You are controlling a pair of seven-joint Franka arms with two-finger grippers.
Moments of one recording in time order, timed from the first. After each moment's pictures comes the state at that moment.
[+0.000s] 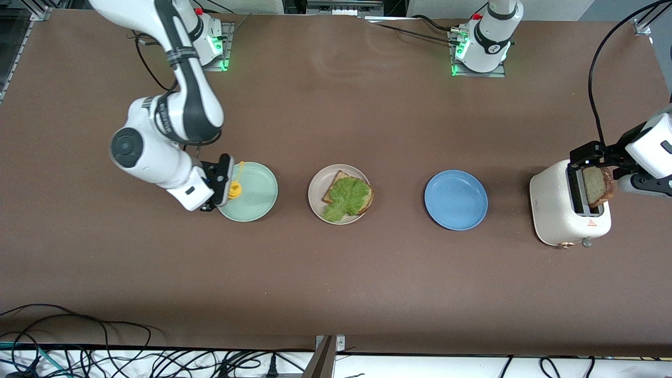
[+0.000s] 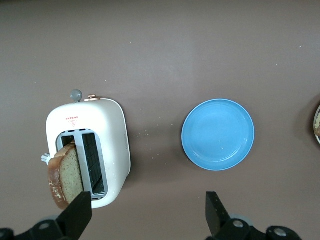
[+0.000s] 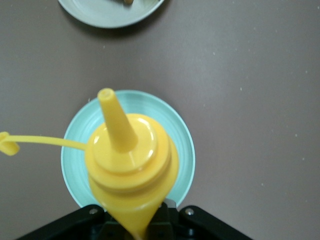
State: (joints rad) left arm 0.20 0.21 -0.20 -1.46 0.03 1.62 0.13; right arm 0.71 0.42 -0.40 -1.80 0.34 2.18 -1.31
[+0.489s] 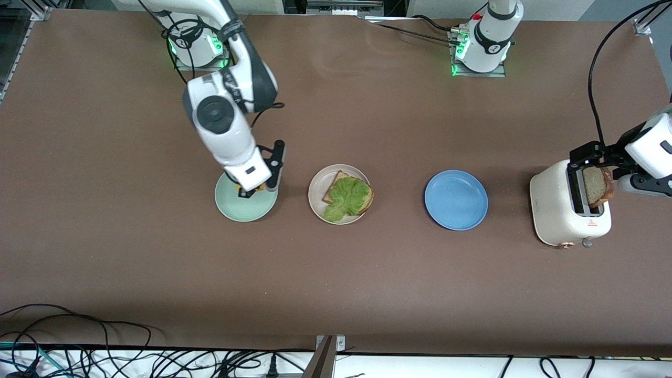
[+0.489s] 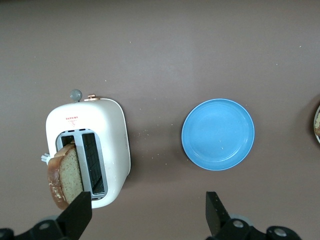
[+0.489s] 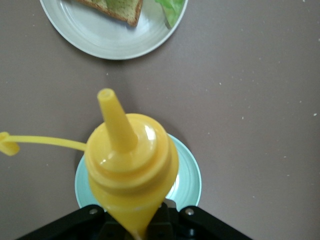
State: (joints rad) left arm 0.20 0.21 -0.20 -1.46 0.04 1.62 0.13; right arm 0.92 0.44 -0.39 -1.76 0.02 2.19 -0.92
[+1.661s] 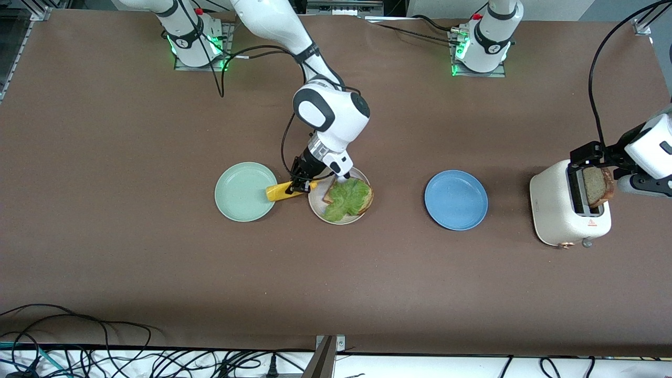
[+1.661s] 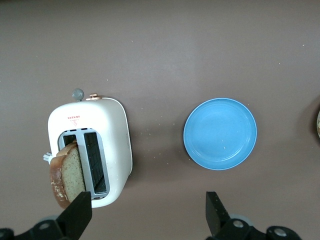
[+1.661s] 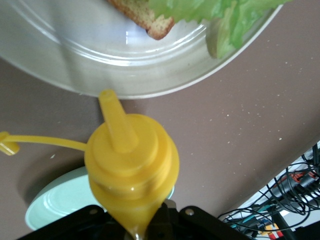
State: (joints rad) left arm 0.20 0.21 -0.20 -1.46 0.04 1.62 0.13; right arm 1.14 0.86 -0.40 -1.44 -0.51 2.01 -0.57
